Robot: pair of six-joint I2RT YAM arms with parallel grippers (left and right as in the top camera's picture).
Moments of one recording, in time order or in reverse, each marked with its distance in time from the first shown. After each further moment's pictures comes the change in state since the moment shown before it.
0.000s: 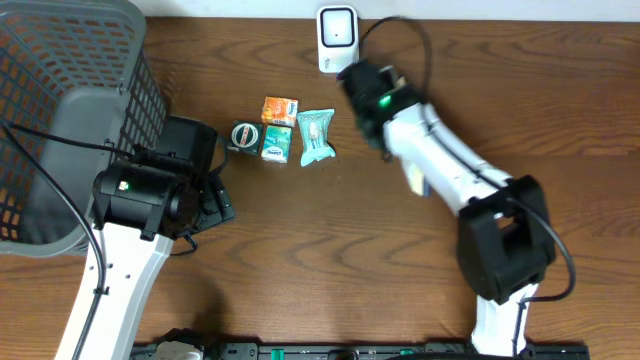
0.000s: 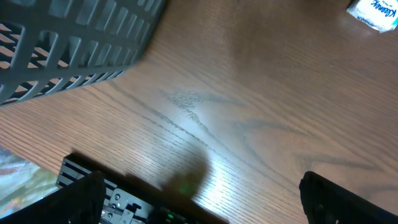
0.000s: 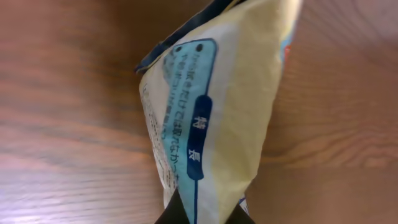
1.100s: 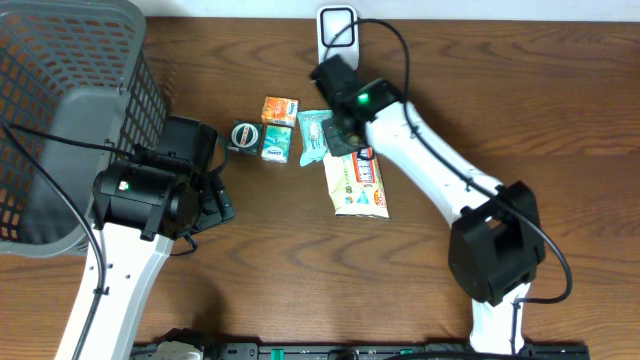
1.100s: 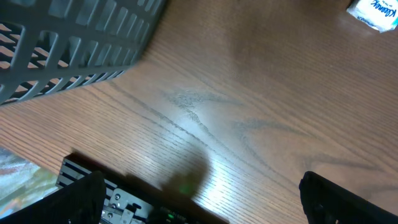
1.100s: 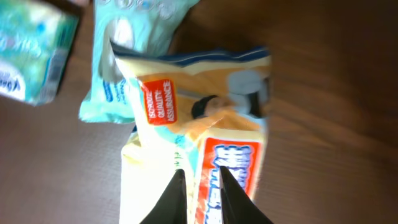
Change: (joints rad) left arm 0.000 0.000 0.000 0.000 0.000 0.000; right arm 0.033 0.016 0.150 -0.143 -0.518 0.088
